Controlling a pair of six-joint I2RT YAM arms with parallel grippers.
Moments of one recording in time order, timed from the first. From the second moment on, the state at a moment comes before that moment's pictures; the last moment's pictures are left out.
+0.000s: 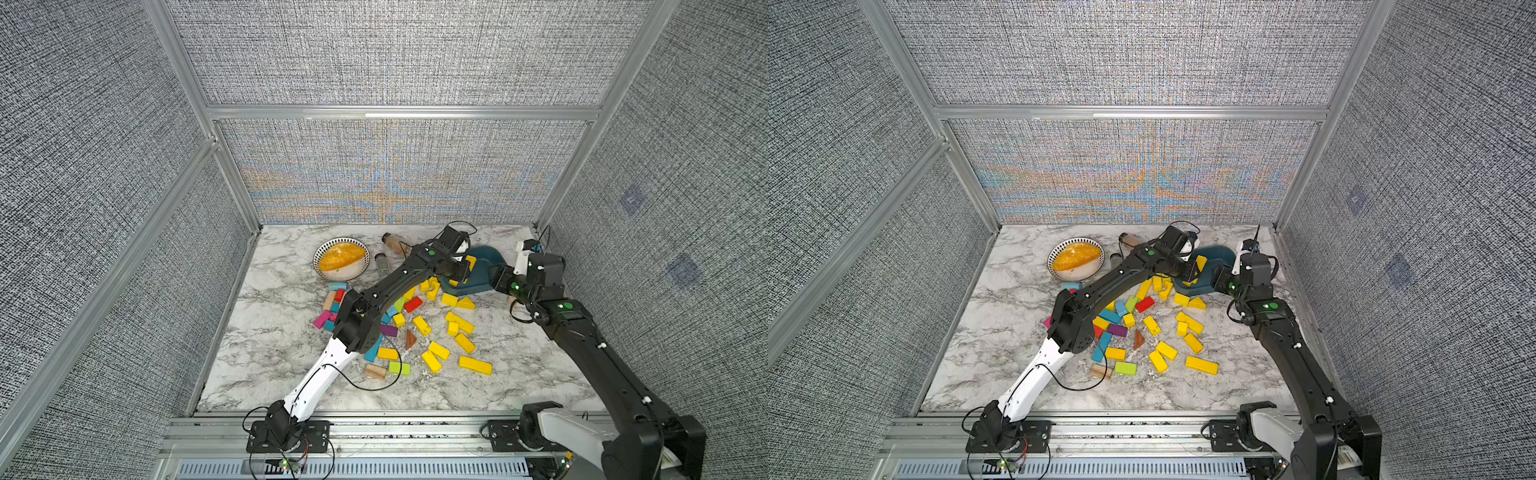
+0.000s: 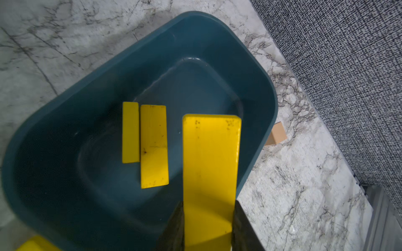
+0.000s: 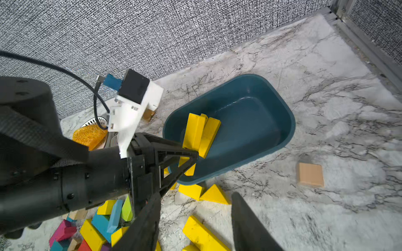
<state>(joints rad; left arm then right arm) -0.85 2.64 2.59 -0.75 0.27 -0.37 0.12 1.11 0.88 -0.32 -0.06 0.43</state>
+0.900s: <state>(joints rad) -0.86 2.51 2.44 -0.70 0.10 -0.34 0.12 1.11 0.93 -0.35 -0.03 0.39</state>
